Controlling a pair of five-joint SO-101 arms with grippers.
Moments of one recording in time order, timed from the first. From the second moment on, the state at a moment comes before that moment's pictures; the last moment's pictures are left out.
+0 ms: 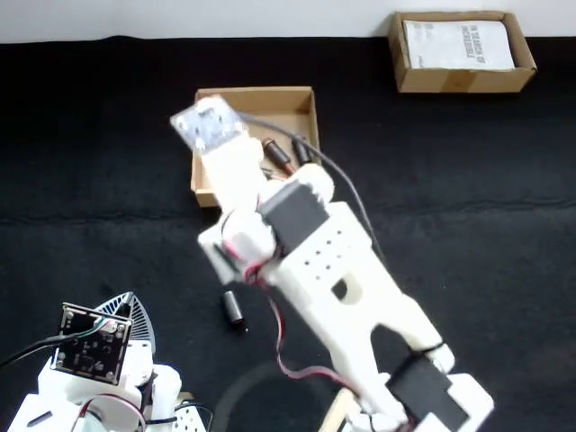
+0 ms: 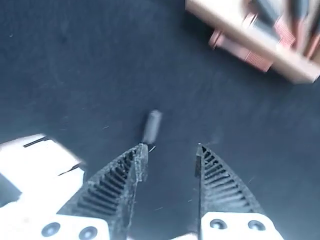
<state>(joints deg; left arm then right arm) -2.1 -103.9 40.3 100.4 -6.6 -54.6 -10.0 -13.2 100.2 -13.7</state>
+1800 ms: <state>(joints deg) -30.9 -104.0 40.3 100.4 -13.1 -59.4 18.8 8.3 71.5 -11.5</state>
